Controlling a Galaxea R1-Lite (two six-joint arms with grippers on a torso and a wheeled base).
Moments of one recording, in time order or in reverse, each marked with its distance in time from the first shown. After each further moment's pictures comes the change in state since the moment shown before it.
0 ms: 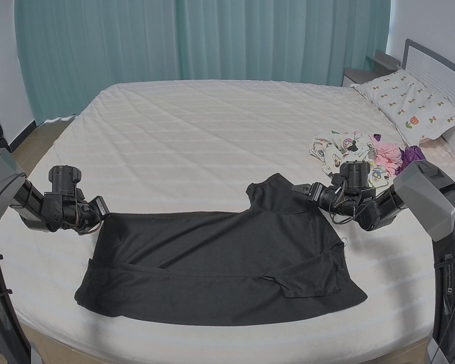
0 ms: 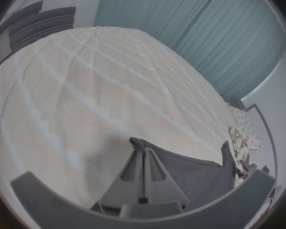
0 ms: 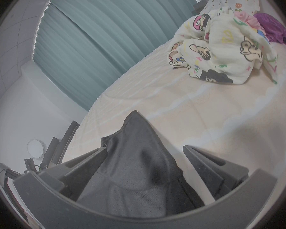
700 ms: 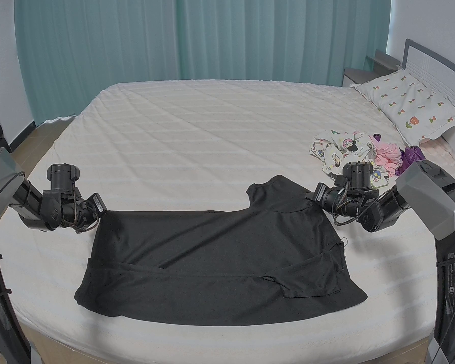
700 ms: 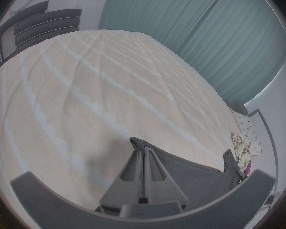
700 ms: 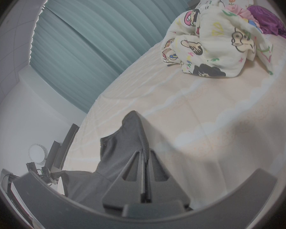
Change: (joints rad) left arm 0.008 -0.003 -0.009 -0.006 0.046 -0.033; right arm -0.012 -0.014 0.037 -0.017 0.003 0.043
